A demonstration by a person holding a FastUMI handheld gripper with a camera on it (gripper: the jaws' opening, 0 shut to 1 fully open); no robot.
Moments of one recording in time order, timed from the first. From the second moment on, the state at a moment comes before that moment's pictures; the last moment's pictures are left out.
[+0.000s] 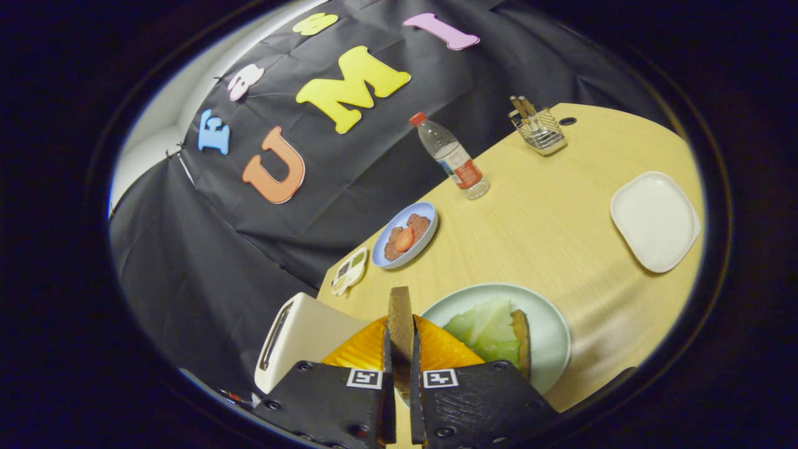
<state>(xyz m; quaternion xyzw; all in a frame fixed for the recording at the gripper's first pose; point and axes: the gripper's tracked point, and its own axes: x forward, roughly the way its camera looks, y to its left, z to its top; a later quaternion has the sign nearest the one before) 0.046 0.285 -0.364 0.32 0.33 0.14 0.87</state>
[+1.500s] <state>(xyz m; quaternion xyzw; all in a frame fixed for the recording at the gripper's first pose) 0.035 0.103 -0.191 0.05 0.18 0.09 0.98</state>
